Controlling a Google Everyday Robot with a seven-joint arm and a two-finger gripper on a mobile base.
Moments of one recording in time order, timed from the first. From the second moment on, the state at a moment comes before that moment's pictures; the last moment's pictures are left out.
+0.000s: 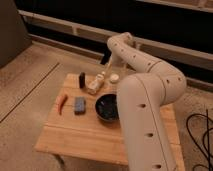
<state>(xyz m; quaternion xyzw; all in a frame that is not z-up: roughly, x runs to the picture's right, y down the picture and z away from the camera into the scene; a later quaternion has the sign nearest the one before) 0.072 -0.114 0.949 -0.14 0.16 0.75 0.62</state>
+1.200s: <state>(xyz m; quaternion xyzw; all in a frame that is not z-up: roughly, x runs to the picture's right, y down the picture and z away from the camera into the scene) 0.068 -0.076 0.978 -0.18 0.20 0.75 0.61</state>
